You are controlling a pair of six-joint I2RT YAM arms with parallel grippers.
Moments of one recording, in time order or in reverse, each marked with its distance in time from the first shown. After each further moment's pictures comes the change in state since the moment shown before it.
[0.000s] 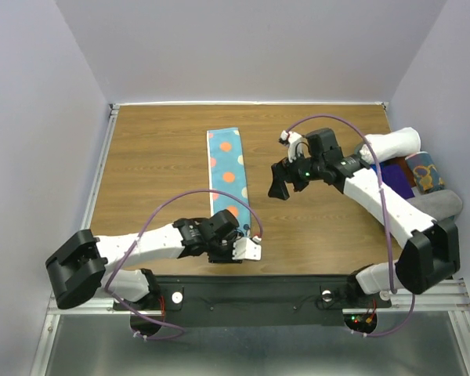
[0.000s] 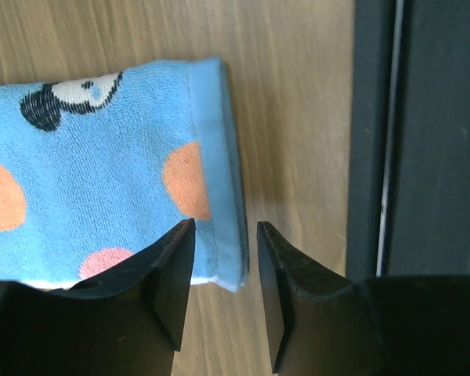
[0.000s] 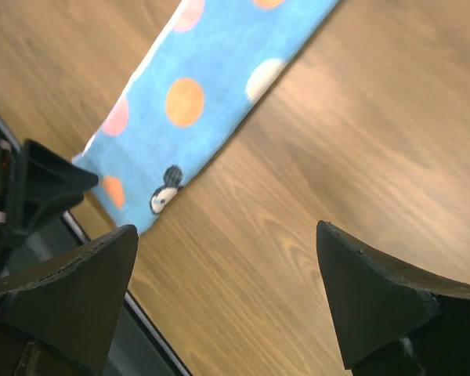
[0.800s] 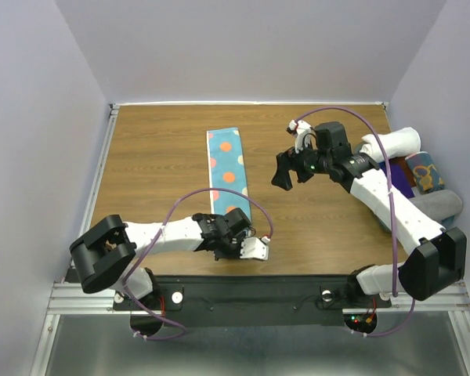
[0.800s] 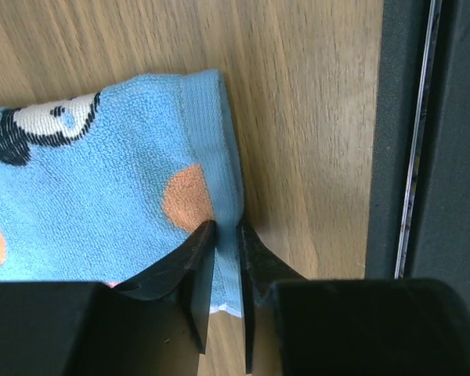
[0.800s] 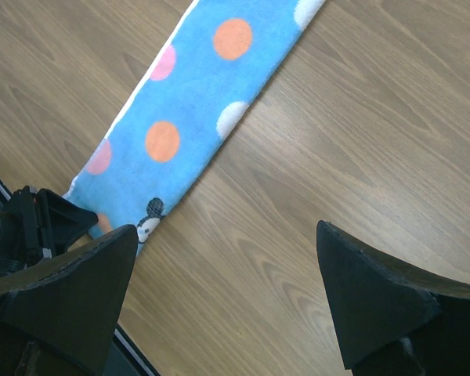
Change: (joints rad) left arm -0.011 0.214 0.084 0.005 -0.018 0.026; right arm -0.023 -0.074 0.042 0.039 0.093 0.021
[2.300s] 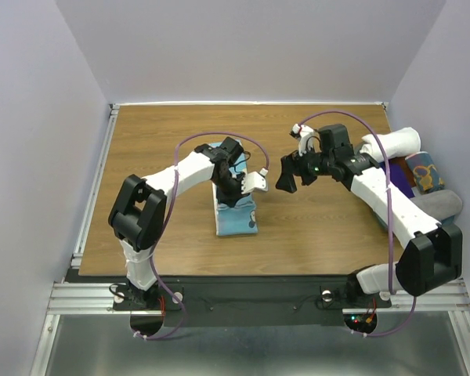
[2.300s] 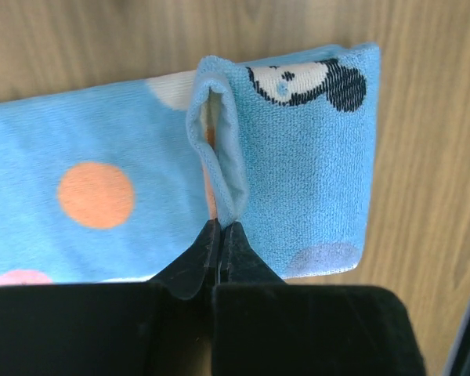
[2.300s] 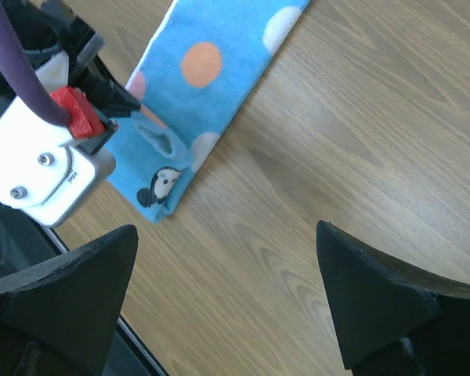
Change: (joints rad) left arm 0.423 0.394 0.667 -0.440 0.282 0.257; right arm -0.063 0.023 -0.038 -0.016 -0.080 -0.034
